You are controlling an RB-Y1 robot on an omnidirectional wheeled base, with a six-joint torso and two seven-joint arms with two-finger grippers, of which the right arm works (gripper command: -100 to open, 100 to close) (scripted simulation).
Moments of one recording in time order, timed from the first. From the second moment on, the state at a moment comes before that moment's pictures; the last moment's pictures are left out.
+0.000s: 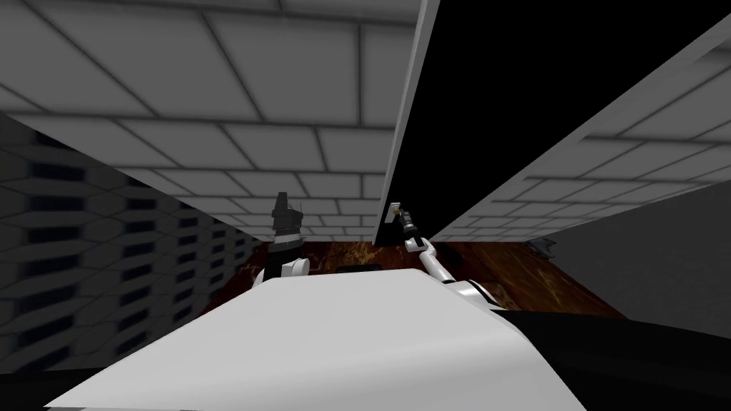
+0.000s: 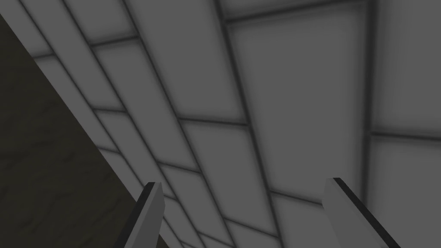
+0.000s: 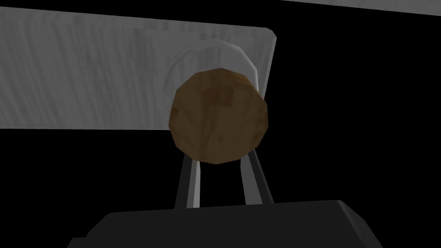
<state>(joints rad) -0.11 -0.40 0.08 -1.01 -0.14 -0.55 -0.16</state>
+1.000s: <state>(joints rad) -0.14 -0.37 0.08 -0.99 -0.31 -0.52 -0.39</state>
